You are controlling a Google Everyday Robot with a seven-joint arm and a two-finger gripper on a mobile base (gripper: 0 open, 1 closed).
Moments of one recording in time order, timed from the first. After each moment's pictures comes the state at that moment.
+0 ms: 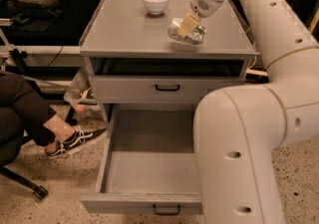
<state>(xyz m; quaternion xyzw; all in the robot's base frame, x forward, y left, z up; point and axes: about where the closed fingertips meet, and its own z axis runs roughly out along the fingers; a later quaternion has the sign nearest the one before) 0.790 -0.107 0.890 -0.52 0.81 0.06 0.27</state>
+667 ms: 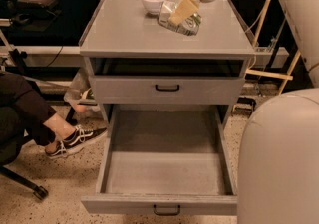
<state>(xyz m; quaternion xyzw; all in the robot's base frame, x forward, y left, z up) 0.720 -0.071 0.968 -0.55 0.76 0.11 0.32</state>
